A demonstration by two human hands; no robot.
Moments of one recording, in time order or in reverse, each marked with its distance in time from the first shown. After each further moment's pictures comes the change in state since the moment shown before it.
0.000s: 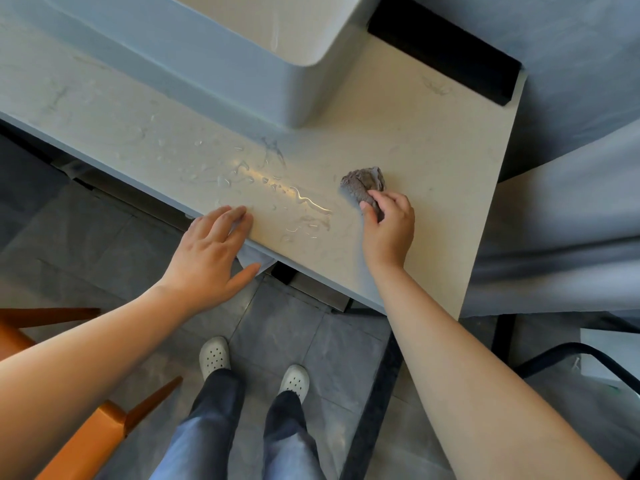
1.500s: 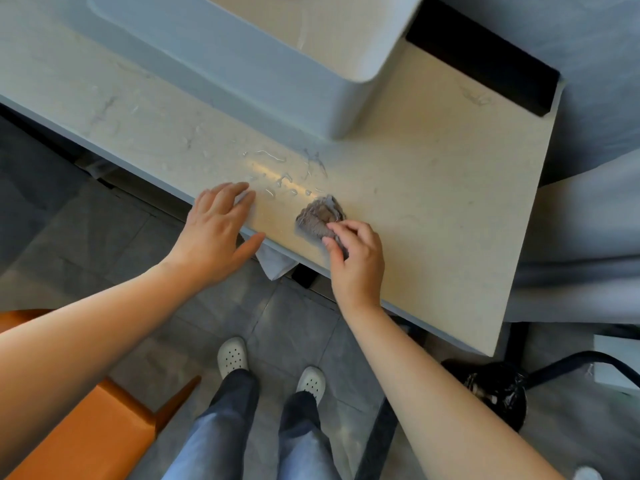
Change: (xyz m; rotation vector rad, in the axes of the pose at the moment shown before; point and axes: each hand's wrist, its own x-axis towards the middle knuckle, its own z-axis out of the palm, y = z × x) left_hand 0.019 -0.068 -0.022 -0.086 0.103 -0.052; right_hand -0.073 -0.069 0.048 0.020 -0.144 -0.184
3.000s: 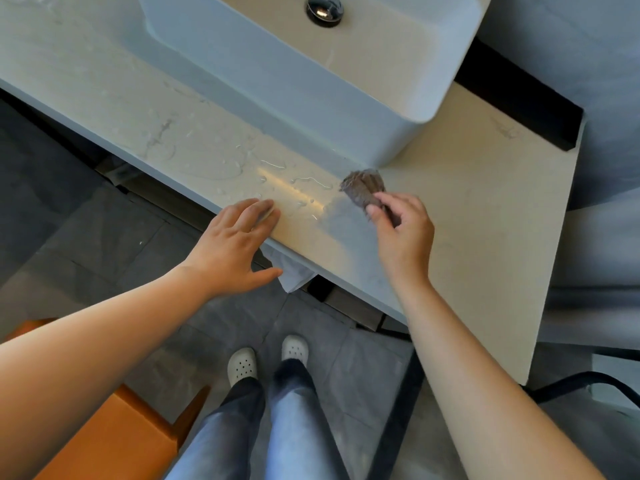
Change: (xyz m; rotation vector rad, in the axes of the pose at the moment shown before) left_hand 0.001 -0.067 -0.010 0.109 -0.114 0.128; right_hand 0.072 -0.063 -0.003 0.112 0.018 0.105
